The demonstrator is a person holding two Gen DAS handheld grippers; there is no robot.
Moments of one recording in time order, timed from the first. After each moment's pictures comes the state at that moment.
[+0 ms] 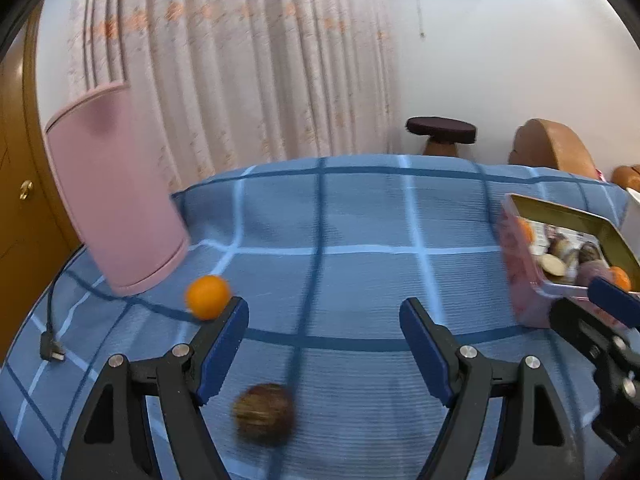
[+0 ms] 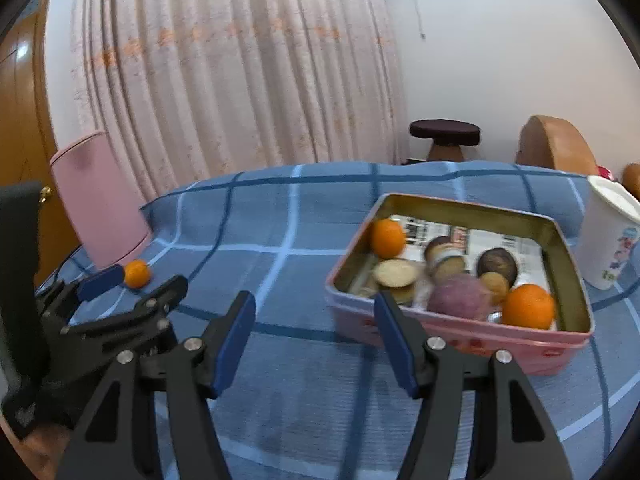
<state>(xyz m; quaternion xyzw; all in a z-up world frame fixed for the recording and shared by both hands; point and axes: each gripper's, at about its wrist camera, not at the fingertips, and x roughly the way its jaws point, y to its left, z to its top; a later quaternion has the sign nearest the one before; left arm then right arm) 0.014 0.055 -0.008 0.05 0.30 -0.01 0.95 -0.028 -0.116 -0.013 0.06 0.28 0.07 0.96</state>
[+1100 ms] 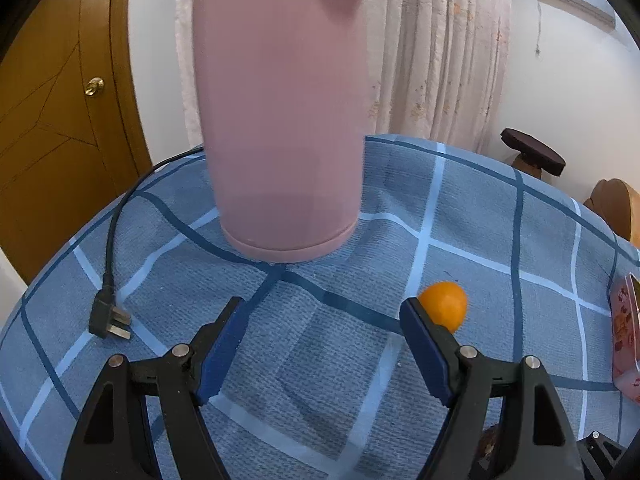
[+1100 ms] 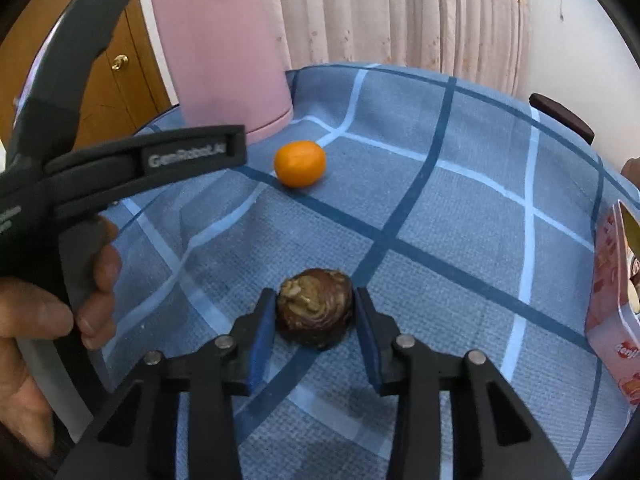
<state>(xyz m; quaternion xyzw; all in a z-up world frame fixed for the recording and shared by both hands) 0.052 0.208 -0.015 -0.06 0.35 0.11 0.93 0.018 0.053 -0.057 -0.04 0.42 0.23 0.88</state>
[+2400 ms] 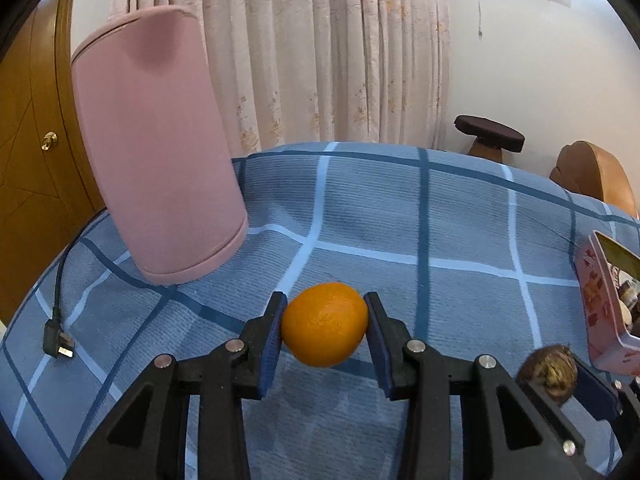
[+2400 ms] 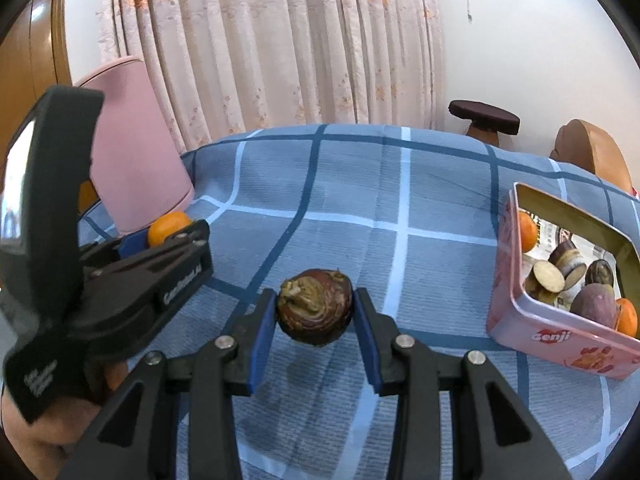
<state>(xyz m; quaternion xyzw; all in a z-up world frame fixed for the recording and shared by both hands) 0.057 0.116 -0.015 0.00 0.33 0.05 0.94 0.021 -0.017 -0.030 0.02 0.34 0.10 0.94</state>
